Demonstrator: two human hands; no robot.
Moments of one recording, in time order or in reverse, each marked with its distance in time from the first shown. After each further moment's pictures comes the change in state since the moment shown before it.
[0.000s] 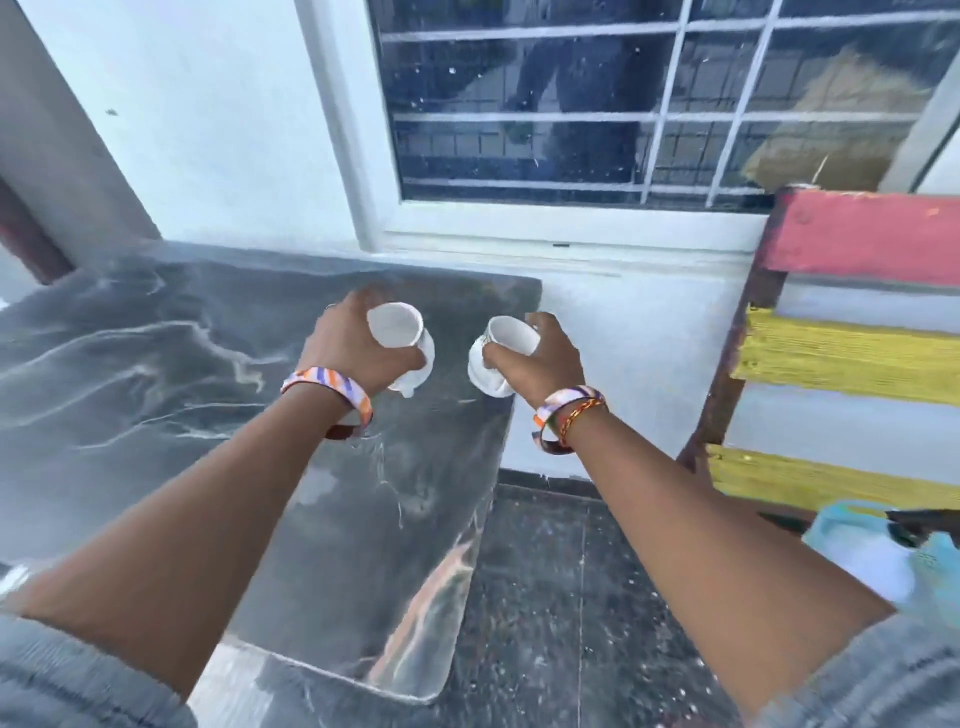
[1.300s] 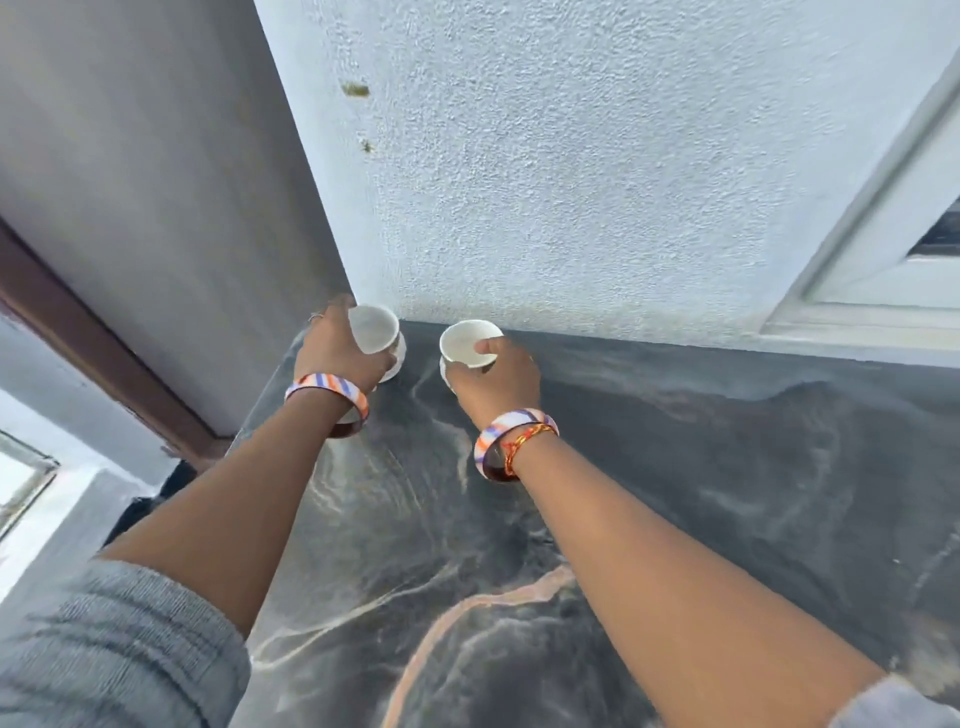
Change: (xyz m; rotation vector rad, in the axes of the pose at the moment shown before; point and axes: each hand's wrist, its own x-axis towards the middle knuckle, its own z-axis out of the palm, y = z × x) left_hand 0.538 -0.477 -0.176 -0.019 -0.092 -0.074; right_hand 0.301 -0.191 0.652 -0.059 0.094 0.217
